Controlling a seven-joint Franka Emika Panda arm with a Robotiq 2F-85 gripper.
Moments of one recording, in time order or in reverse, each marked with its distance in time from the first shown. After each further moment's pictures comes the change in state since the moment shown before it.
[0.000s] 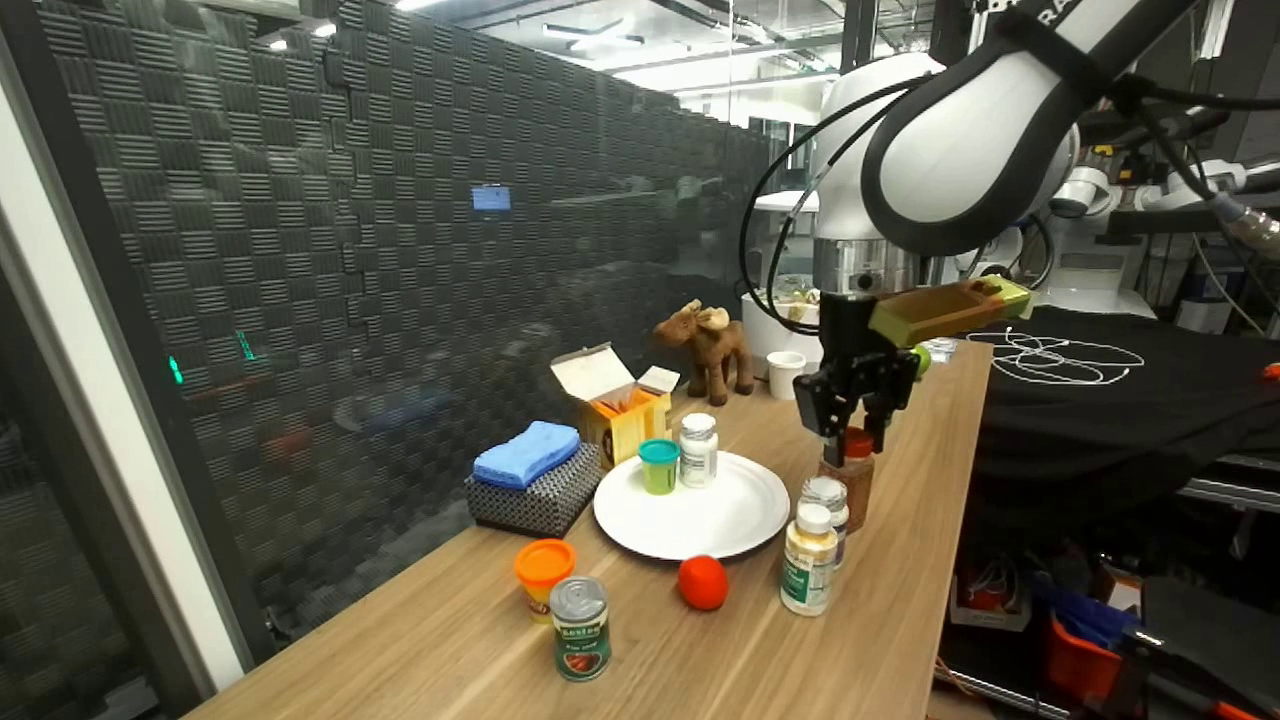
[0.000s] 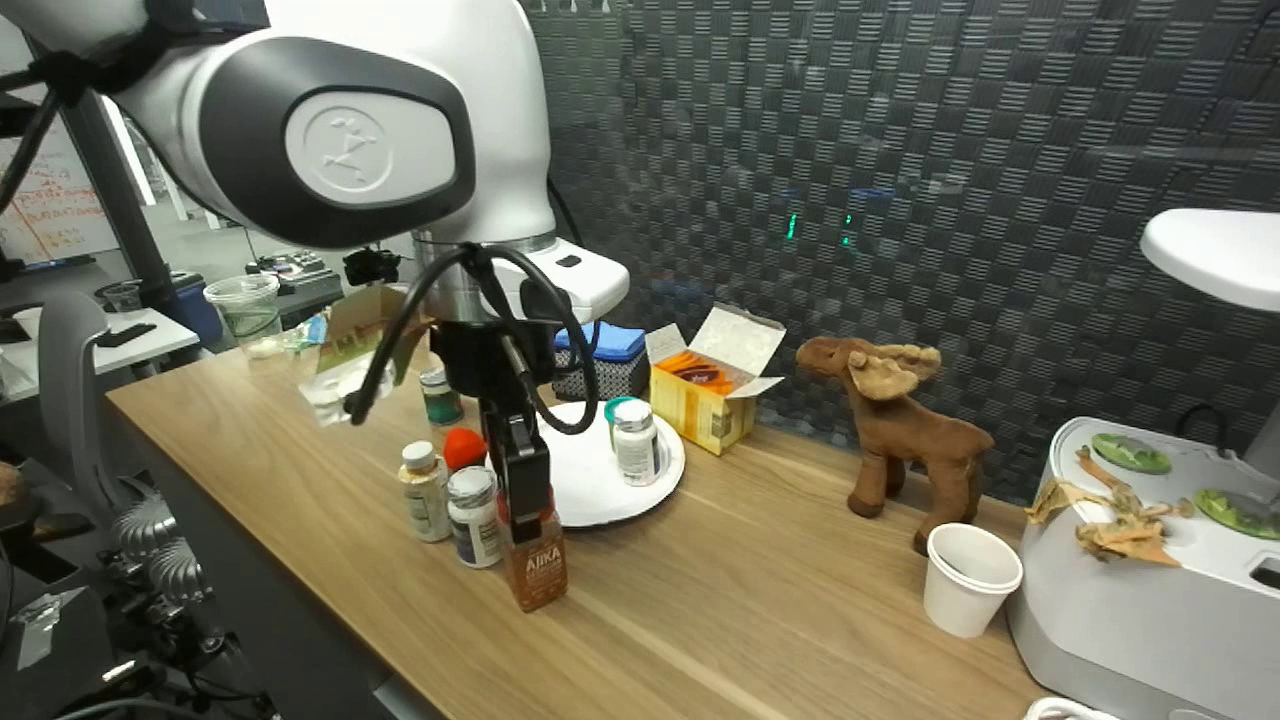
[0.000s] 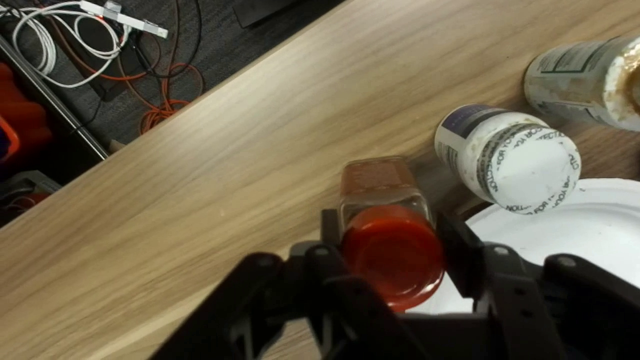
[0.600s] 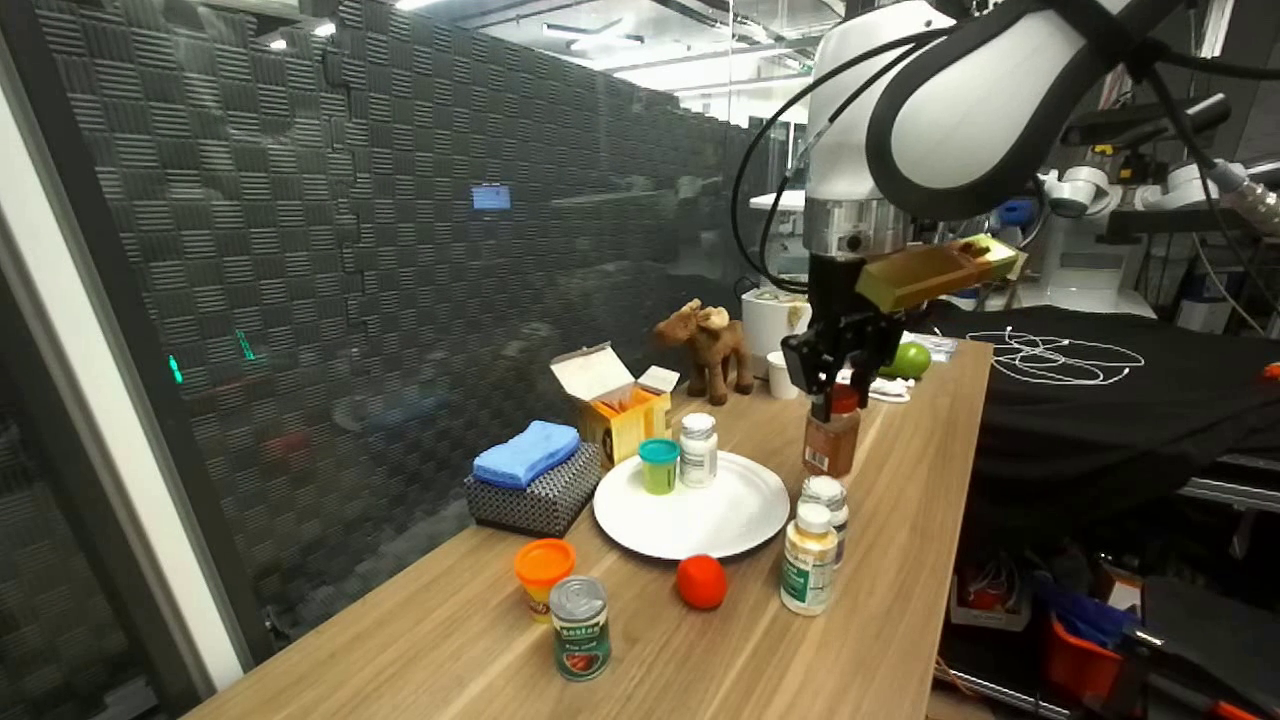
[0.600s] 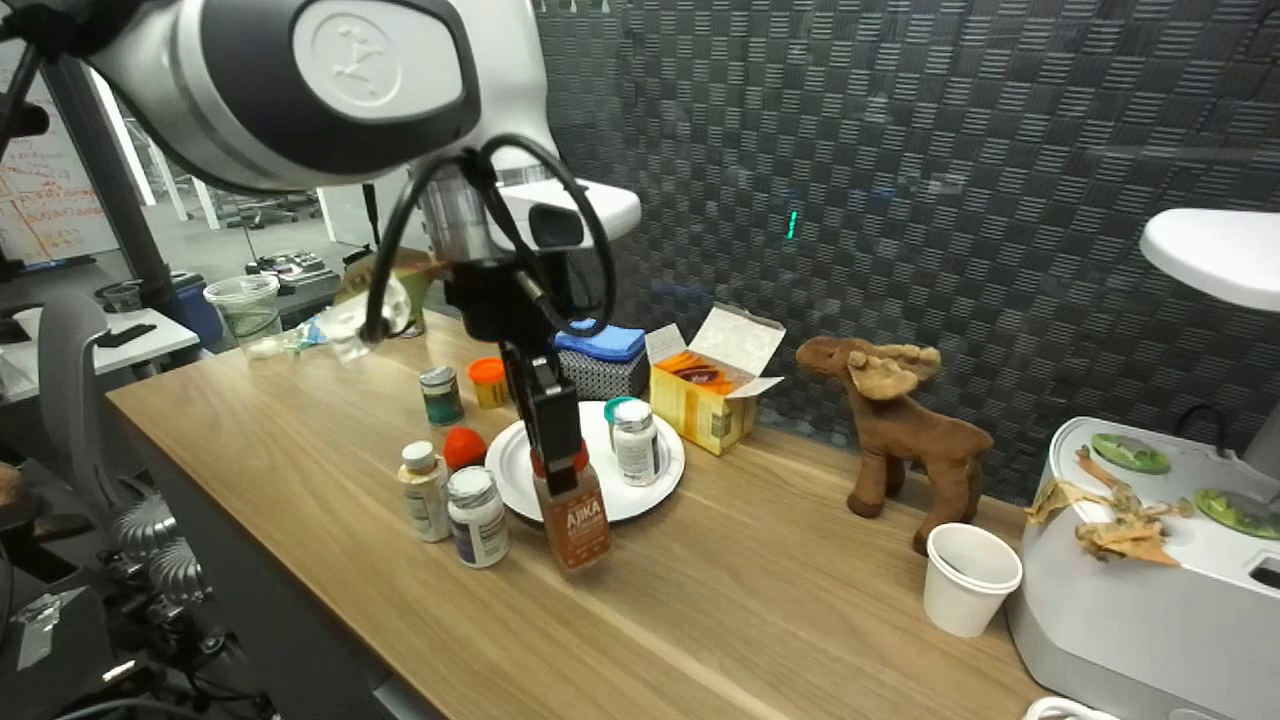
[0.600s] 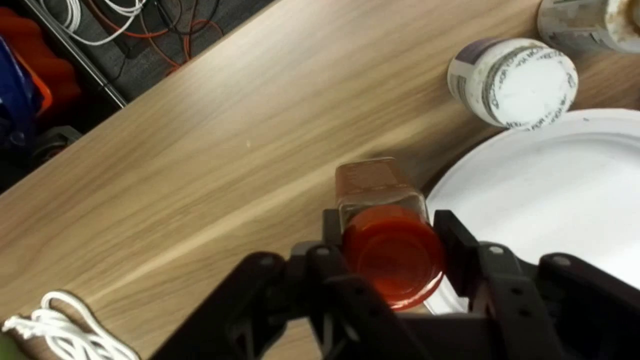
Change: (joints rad) arm 0.005 -0.045 -0.001 0.045 -0.124 -0.017 0.091
